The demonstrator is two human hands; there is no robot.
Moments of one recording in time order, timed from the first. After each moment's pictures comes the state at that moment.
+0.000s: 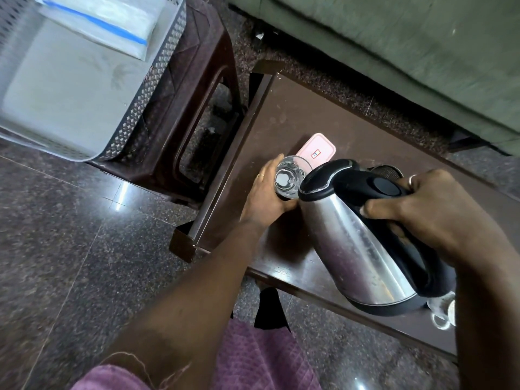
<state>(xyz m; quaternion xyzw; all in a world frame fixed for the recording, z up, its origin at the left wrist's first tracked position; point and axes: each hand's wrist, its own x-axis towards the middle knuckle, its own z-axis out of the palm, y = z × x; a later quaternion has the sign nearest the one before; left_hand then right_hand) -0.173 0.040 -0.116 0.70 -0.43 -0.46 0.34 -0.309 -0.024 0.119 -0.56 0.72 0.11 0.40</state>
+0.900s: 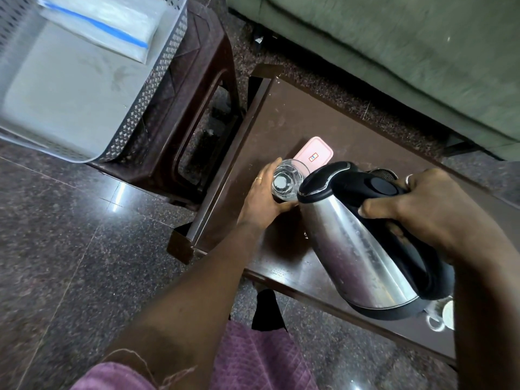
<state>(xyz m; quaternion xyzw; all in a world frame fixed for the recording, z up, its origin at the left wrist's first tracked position) -0.171 0.041 -0.119 0.70 -0.41 -0.48 0.34 -0.305 -0.029 0.125 -0.57 0.71 0.12 0.40</state>
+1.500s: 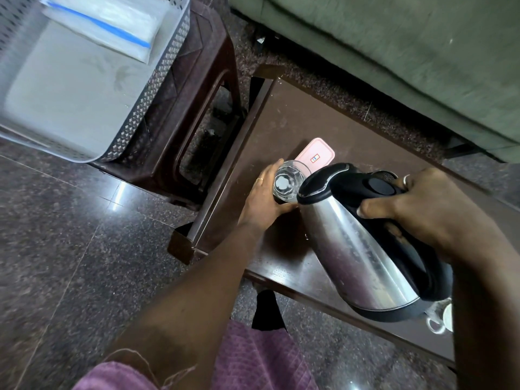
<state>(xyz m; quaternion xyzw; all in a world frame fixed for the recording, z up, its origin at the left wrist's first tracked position) -0.171 0.041 -0.123 0.70 -0.42 -0.47 0.33 -0.300 -0.032 0.123 -0.58 0.70 0.14 0.39</state>
